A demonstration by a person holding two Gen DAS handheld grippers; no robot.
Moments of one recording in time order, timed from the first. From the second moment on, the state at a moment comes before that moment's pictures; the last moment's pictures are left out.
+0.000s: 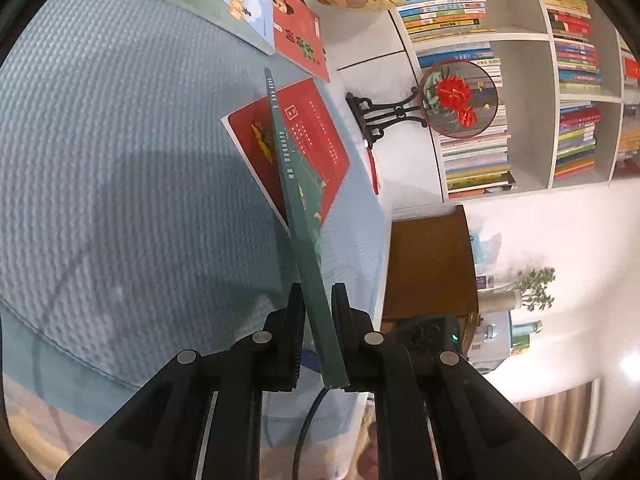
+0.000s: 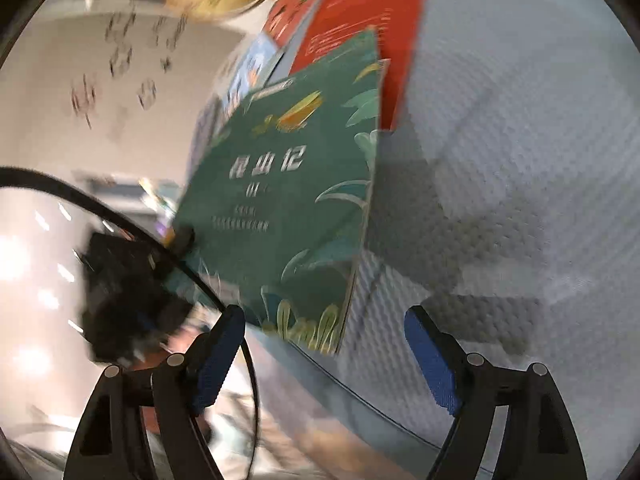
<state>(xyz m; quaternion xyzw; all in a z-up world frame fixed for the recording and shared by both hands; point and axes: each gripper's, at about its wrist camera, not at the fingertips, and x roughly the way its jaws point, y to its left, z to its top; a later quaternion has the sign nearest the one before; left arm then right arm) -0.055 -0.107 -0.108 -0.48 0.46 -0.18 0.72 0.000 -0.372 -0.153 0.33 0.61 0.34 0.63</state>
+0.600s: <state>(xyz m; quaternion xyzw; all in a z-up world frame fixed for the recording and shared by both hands) -0.067 -0.118 -0.110 -0.38 0.52 -0.16 0.75 -0.012 -0.336 -0.114 0.18 0.56 0.32 0.74</state>
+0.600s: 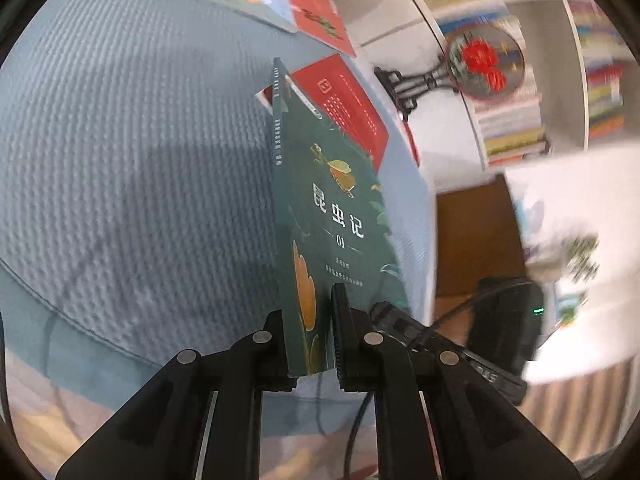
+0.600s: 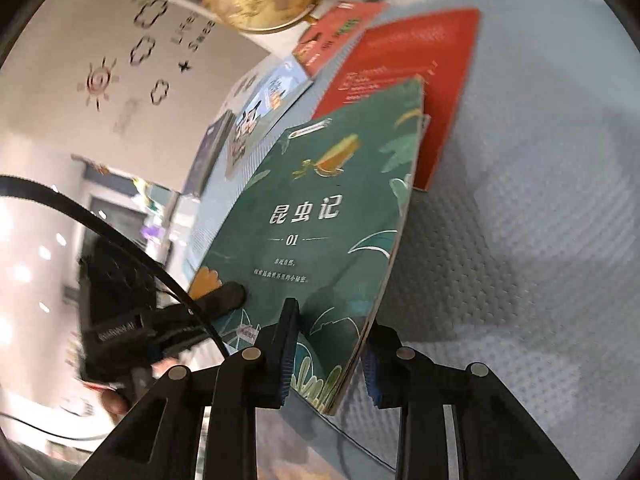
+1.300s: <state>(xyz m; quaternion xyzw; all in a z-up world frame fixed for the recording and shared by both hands) -0.173 -0.062 -0.023 -0.23 0.48 -0.15 0.84 -0.143 -0.215 -0.038 -0.01 0.48 0.34 0.81</state>
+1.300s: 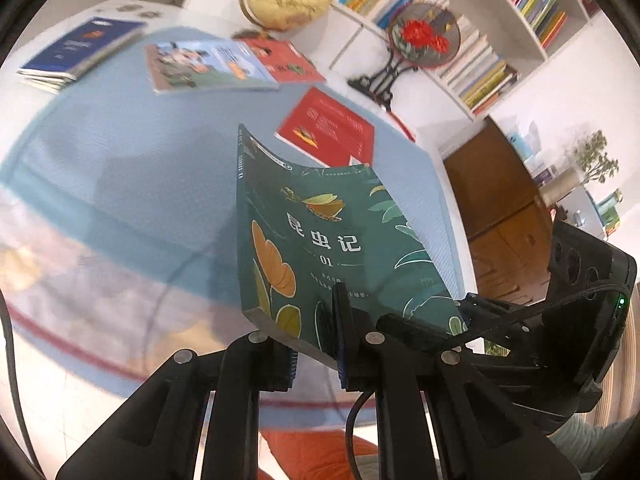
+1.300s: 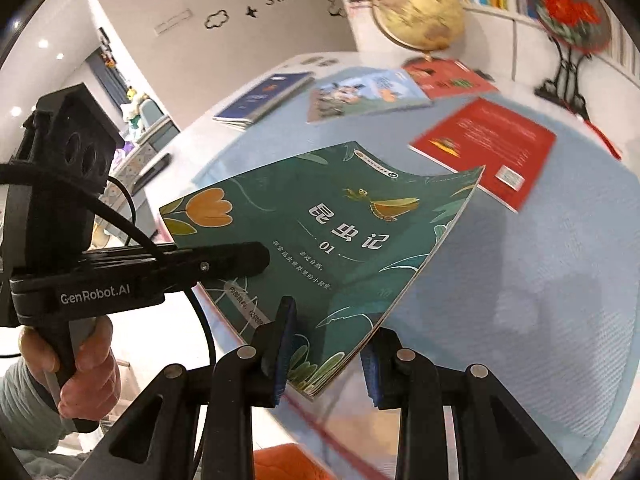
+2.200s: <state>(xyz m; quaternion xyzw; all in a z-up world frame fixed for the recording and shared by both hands) -0.047 0.242 -0.008 -0.23 0.41 -0.10 0.87 -0.018 0.093 -0.015 0.00 0.43 0.37 0.82</state>
